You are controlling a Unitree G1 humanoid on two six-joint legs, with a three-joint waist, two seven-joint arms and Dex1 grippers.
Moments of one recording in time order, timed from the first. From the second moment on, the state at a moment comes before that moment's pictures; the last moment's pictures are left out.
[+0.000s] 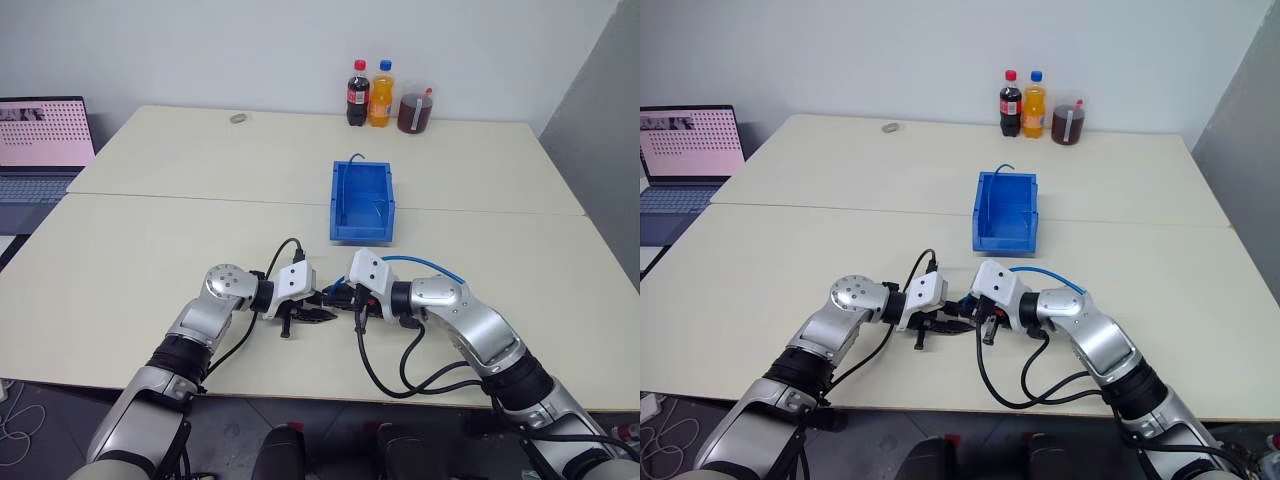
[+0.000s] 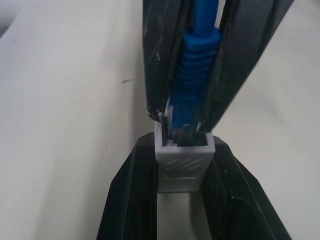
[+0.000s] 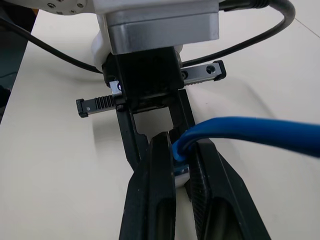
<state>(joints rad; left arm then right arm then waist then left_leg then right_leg) -0.57 0.52 -0.31 0.42 -0.09 -0.03 -1.28 -0.53 -0.38 0.46 -0.15 0.16 0.53 0.81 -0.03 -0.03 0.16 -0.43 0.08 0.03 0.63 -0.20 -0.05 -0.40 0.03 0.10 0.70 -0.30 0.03</state>
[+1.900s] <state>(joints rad) -0.46 0.42 0.05 -0.11 -0.16 0.44 -0.60 -0.84 -0.27 0.05 0.05 0.29 0.72 0.67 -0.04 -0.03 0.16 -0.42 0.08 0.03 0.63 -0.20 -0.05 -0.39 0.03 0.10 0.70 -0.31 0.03</state>
